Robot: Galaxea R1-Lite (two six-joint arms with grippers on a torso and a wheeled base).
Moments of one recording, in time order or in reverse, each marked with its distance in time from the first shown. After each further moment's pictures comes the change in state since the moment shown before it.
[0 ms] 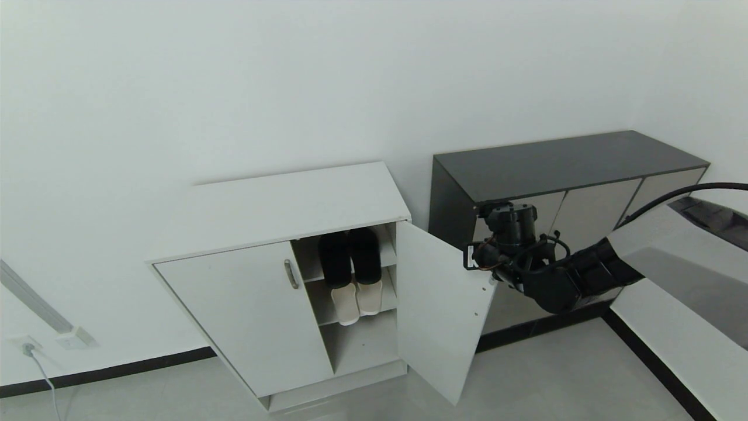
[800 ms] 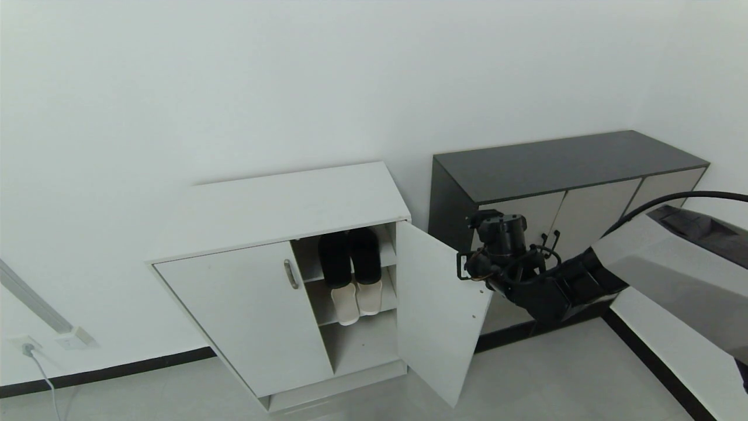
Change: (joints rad) left arm 0.000 0.000 0.000 0.000 -0.001 0.000; right arm 0.039 0.028 0.021 -0.021 -0.010 0.003
